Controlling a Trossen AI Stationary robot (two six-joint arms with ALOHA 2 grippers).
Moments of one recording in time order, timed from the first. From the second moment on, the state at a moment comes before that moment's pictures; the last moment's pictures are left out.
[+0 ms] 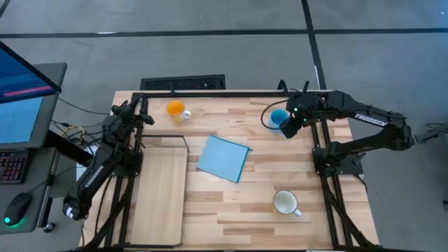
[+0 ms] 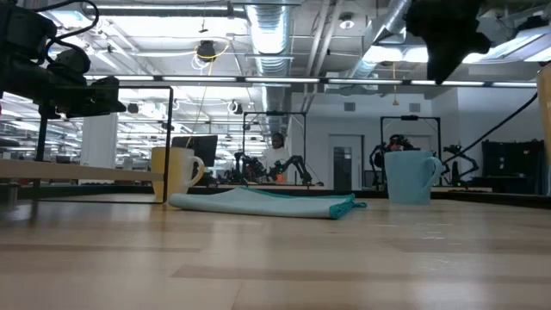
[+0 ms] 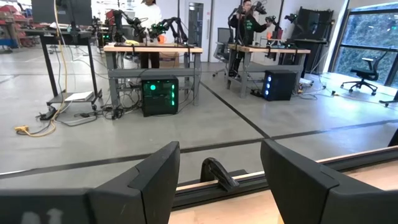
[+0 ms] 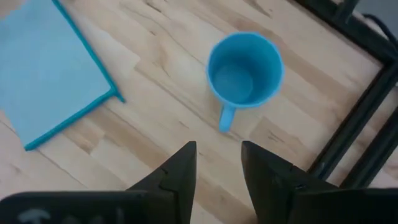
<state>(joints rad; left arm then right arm) 1.09 0.01 0.04 -0.04 -0.16 -0.07 -0.28 1.13 1.24 -1.35 0.18 0.56</state>
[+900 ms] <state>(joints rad) 1.09 0.01 0.04 -0.04 -0.16 -0.07 -0.11 1.15 1.11 -1.38 0.18 0.86</state>
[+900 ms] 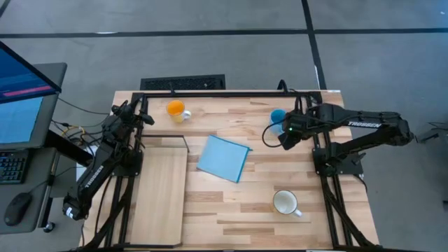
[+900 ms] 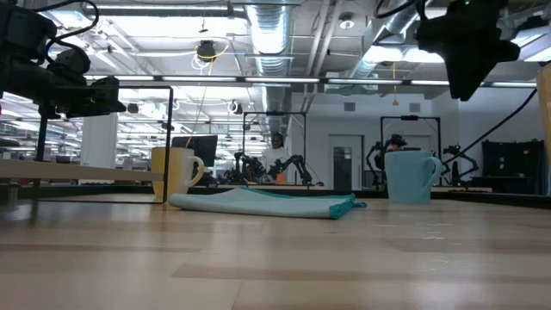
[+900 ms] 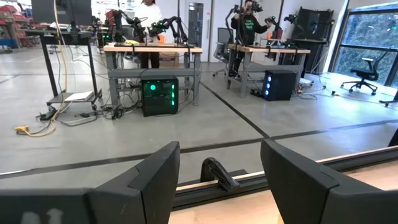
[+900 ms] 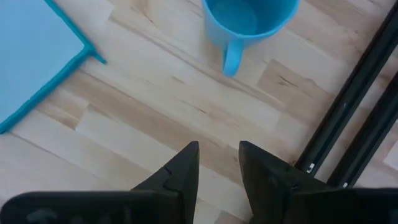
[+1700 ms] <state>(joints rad) 1.09 0.02 0.04 -0.04 -0.16 -0.25 -0.14 1.36 1.11 -1.38 0.33 1.04</state>
